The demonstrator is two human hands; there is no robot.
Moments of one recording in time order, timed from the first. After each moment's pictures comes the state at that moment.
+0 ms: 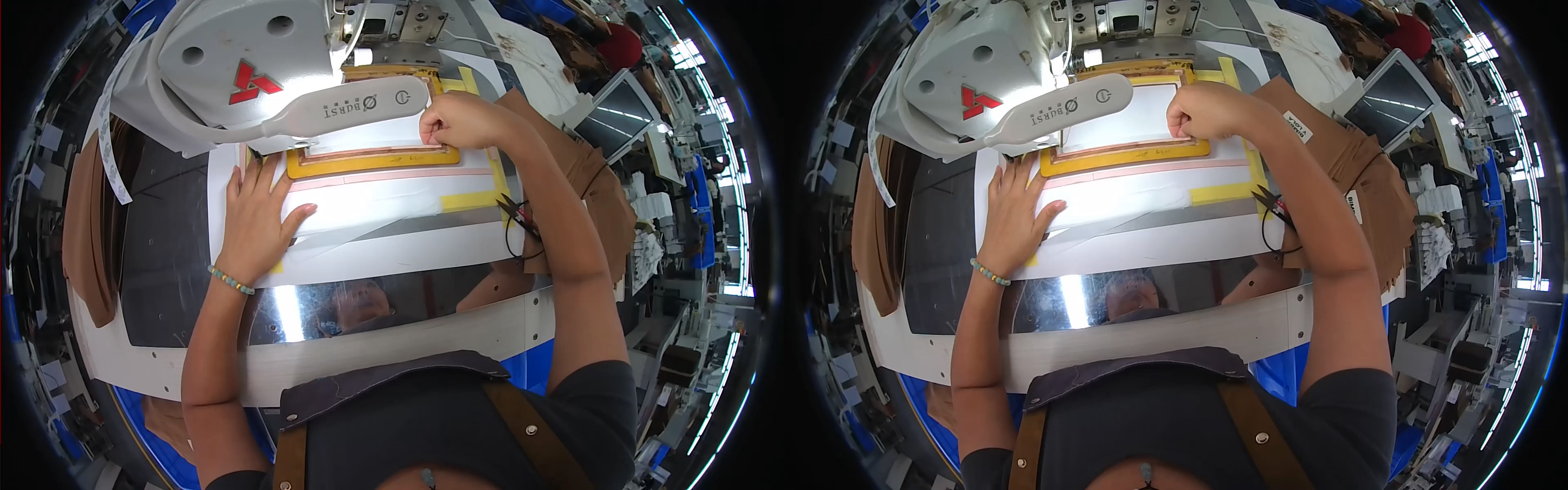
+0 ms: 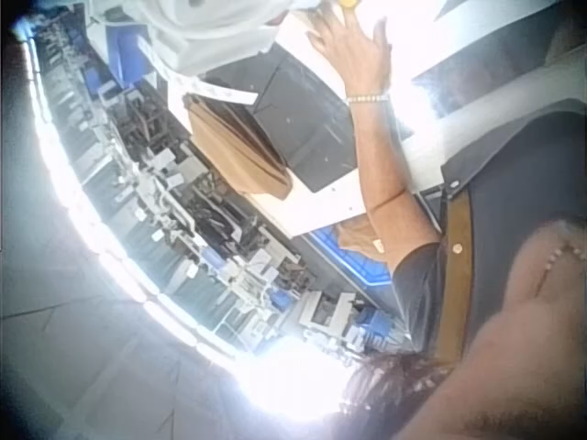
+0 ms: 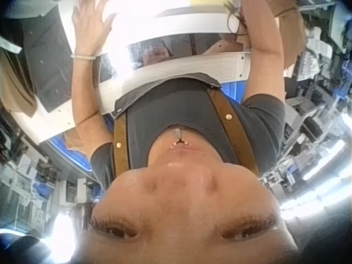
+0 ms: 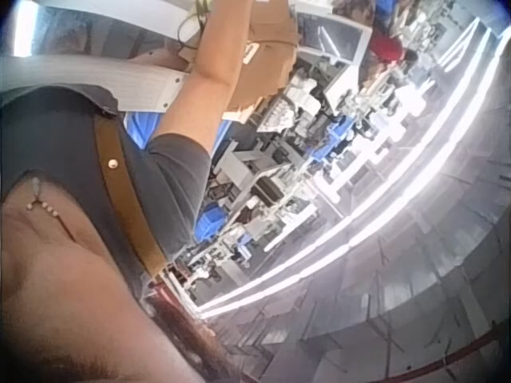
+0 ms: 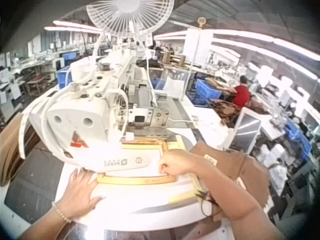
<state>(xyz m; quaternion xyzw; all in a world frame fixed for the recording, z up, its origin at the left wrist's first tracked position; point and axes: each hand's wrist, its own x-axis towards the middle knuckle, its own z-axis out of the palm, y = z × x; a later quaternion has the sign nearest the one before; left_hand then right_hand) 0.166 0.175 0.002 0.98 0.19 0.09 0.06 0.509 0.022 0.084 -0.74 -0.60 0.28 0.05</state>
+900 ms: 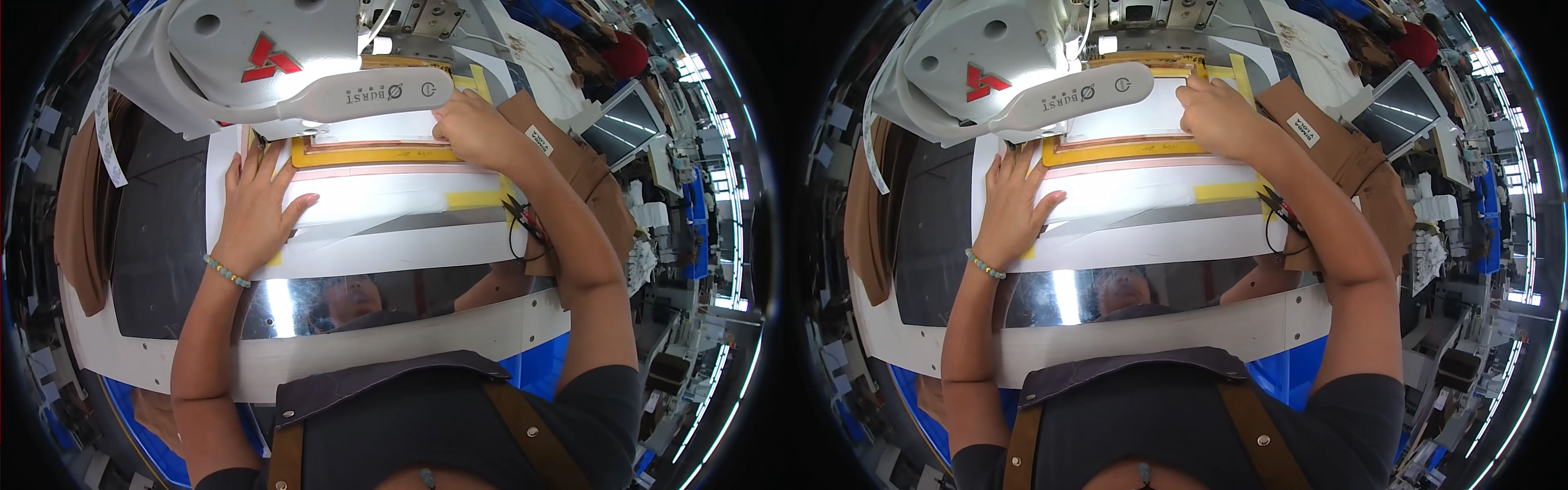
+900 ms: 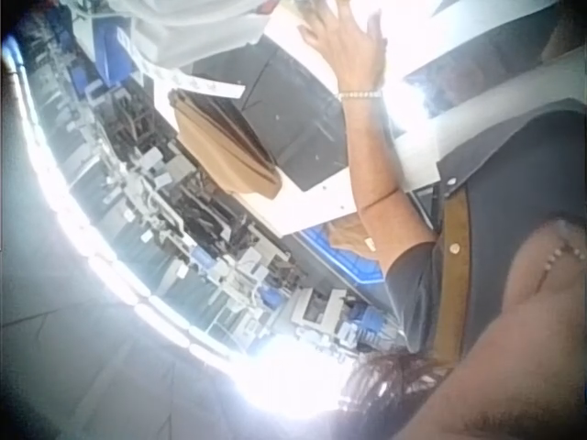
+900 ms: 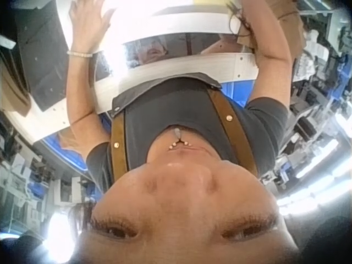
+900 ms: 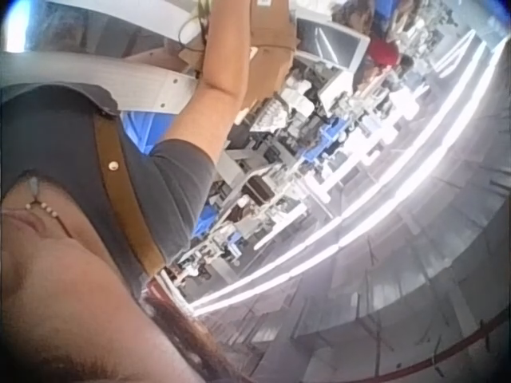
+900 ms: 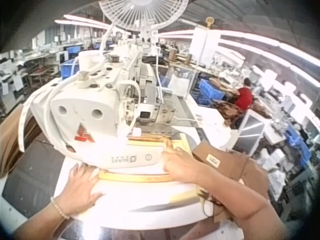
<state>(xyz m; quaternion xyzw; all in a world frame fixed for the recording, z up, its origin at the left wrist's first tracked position) 0.164 0.177 -0.002 0.97 0.19 0.11 0.06 0.491 0.006 0.061 -0.69 -0.72 0.03 -0.07</state>
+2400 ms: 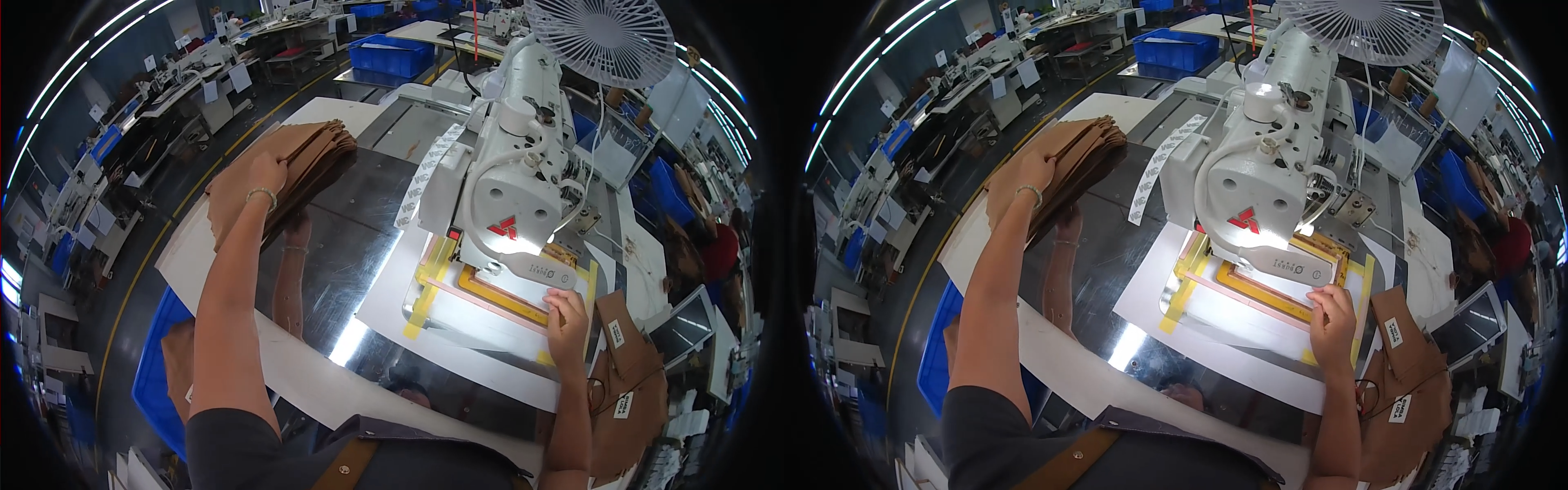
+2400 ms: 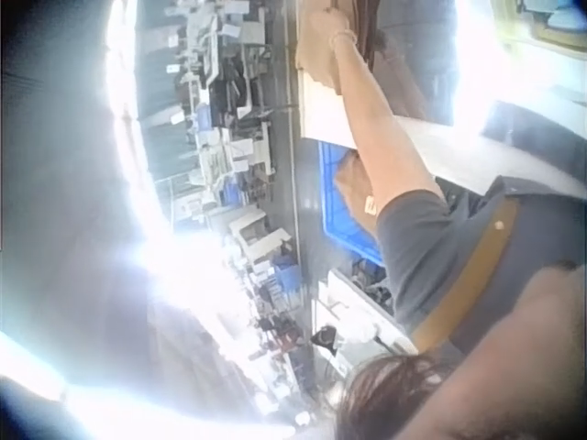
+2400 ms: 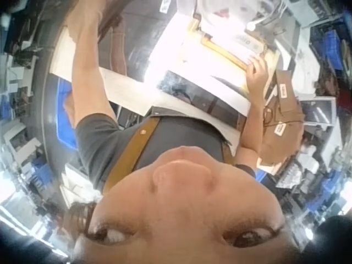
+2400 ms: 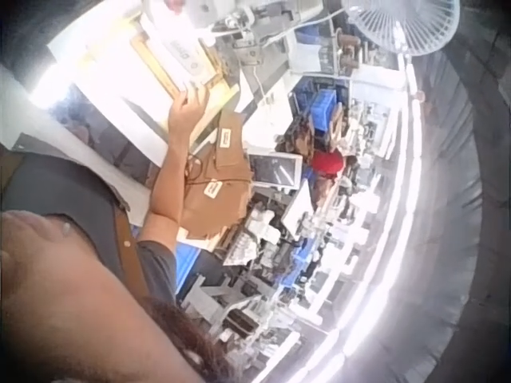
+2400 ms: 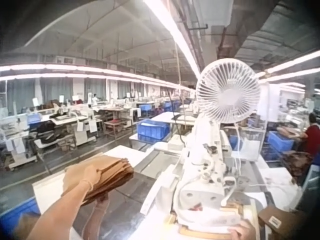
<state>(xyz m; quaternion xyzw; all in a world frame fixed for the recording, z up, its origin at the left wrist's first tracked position) -0.035 0.477 0.037 0.72 0.64 0.27 -0.06 0.440 -0.023 0.037 -0.69 -0.60 -0.02 0.41</state>
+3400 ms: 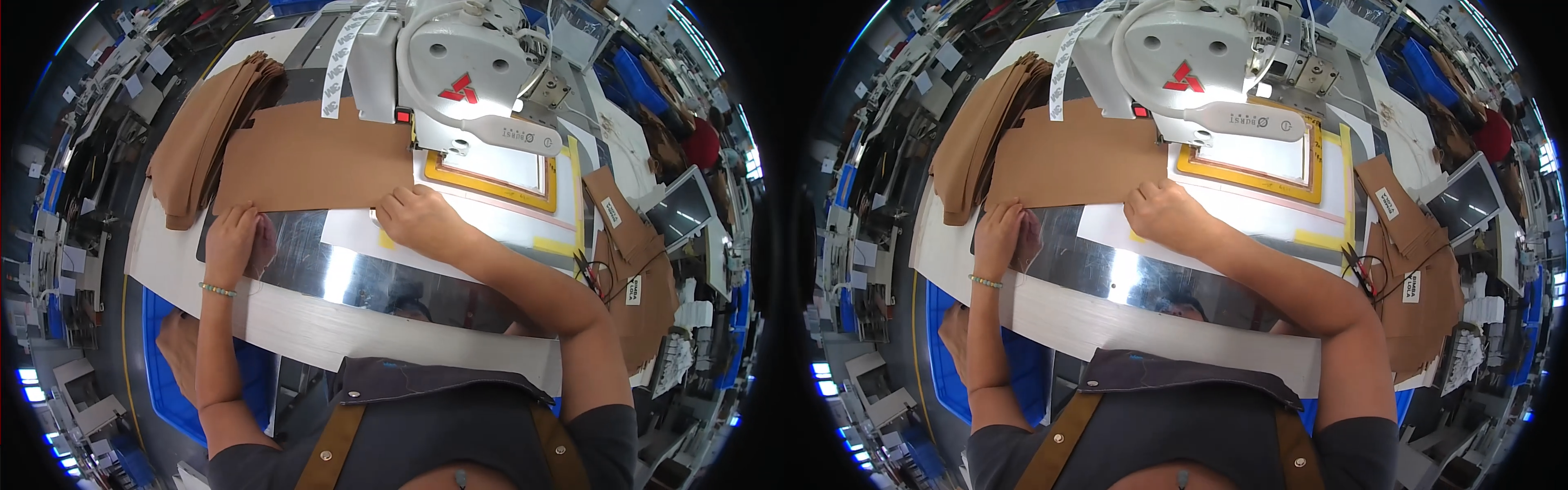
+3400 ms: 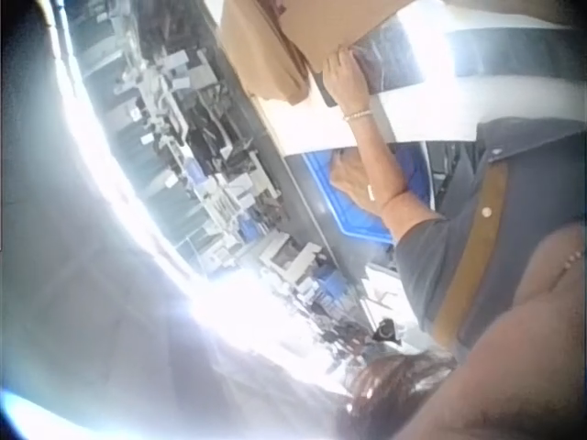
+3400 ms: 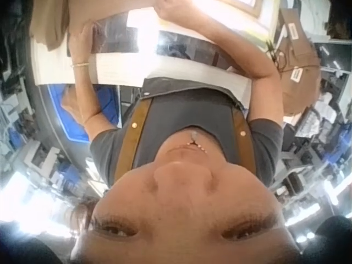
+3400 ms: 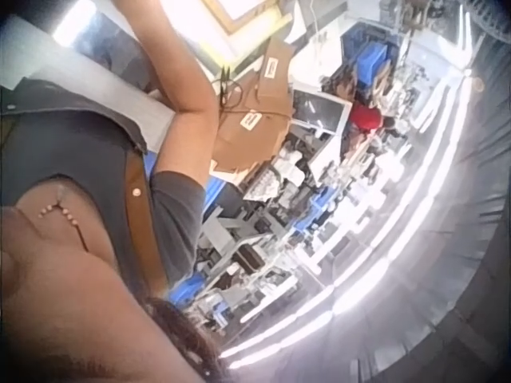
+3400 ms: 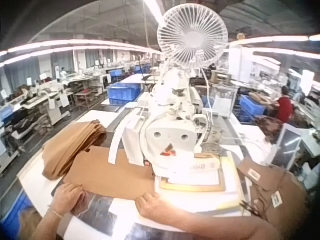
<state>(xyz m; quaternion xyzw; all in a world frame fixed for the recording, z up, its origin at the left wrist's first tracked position) -0.068 0.224 0.014 0.92 0.32 0.20 -0.10 0.283 0.077 0.017 -0.47 -0.84 -0.25 0.12</state>
